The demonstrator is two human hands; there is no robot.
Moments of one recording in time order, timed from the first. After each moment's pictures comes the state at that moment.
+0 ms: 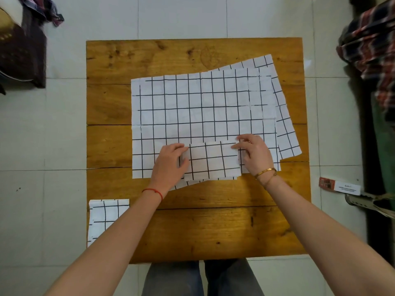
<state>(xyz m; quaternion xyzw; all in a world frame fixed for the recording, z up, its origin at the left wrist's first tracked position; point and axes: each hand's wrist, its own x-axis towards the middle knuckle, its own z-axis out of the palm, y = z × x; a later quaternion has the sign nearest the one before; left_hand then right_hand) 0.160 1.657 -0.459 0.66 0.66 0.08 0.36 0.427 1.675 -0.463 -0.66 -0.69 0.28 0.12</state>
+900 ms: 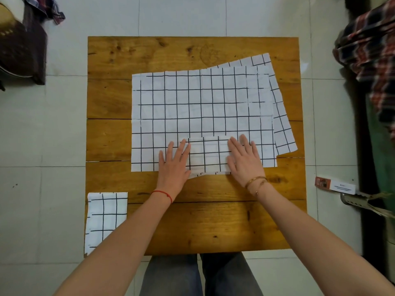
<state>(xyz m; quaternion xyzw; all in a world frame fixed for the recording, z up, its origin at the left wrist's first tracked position) 0.176 1.626 -0.468 0.75 0.60 -0.17 0.23 0.408 1.638 -0.462 -0.62 -0.75 0.19 -0.15</state>
